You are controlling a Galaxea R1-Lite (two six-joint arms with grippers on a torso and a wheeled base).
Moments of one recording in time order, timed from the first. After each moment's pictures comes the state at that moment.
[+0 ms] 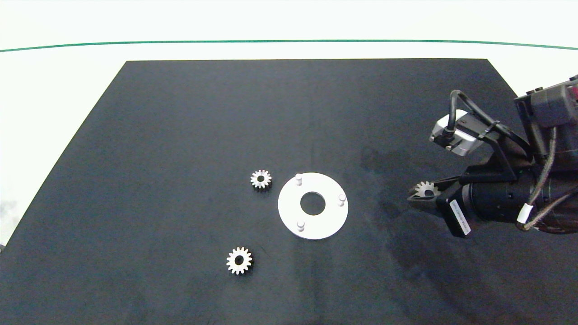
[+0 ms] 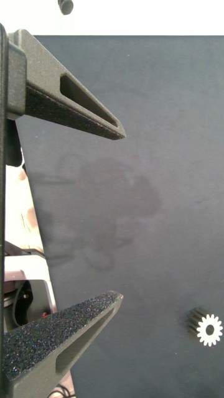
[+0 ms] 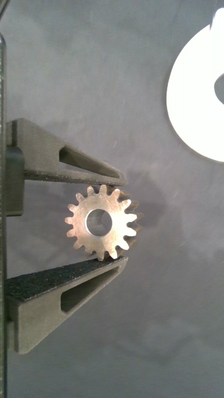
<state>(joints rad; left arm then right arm) -0.04 0.11 -0.35 0.40 -0.08 0.21 0.57 1.47 -1.13 0.28 -0.19 -0.18</state>
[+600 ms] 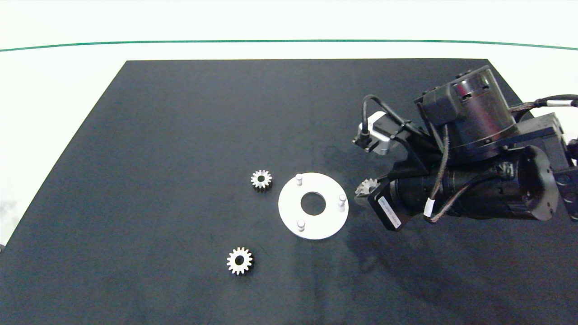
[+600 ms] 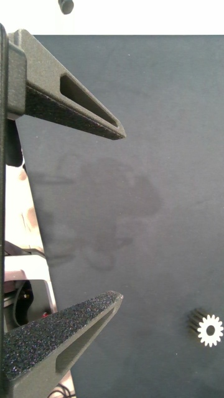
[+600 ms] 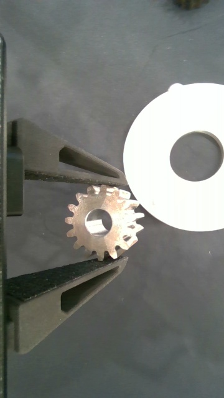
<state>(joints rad) -0.04 0.11 -0.35 0.40 -0.08 0.21 0.72 1.68 -1.34 0.36 -0.26 -0.18</state>
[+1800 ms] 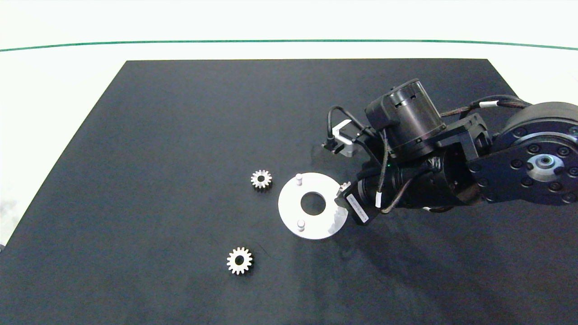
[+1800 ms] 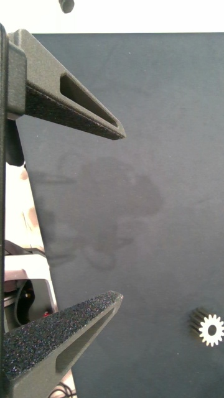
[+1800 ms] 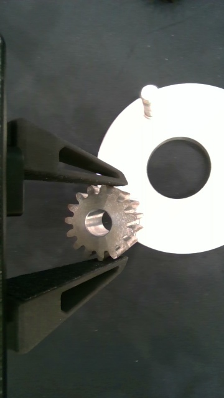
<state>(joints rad) -0.04 0.12 -0.35 0.40 -0.08 0.20 0.73 1.82 -1.48 0.40 -0.26 -0.14</state>
